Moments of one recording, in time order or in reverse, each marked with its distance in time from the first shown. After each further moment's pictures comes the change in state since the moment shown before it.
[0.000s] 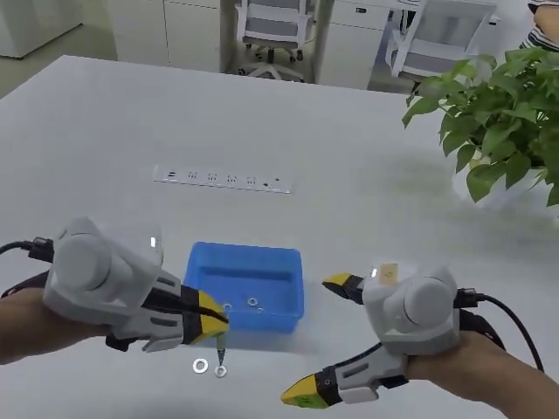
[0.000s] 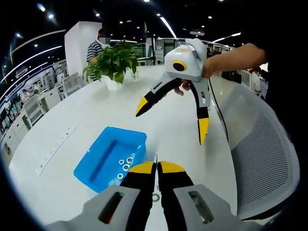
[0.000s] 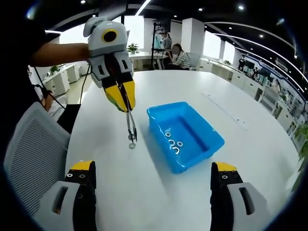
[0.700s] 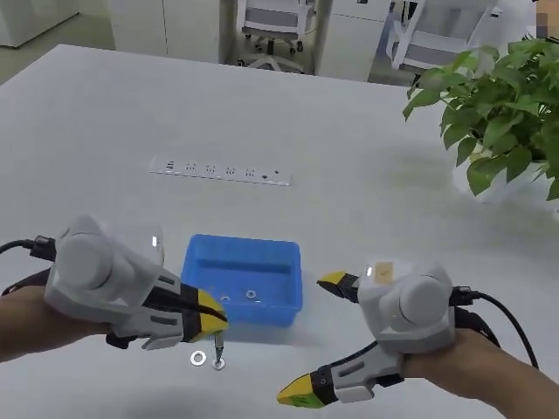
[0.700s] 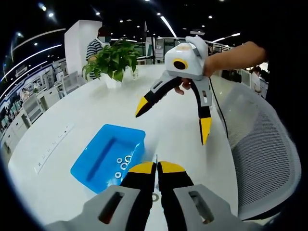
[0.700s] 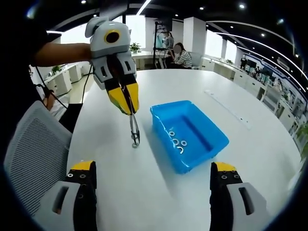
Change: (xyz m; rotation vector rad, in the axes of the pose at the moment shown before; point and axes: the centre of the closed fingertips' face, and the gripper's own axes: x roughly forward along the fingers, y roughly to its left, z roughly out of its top) left arm 0.004 -0.003 -0.004 -0.005 0.003 -0.004; right arm 0.004 0.007 0.001 -0.014 -0.008 0.028
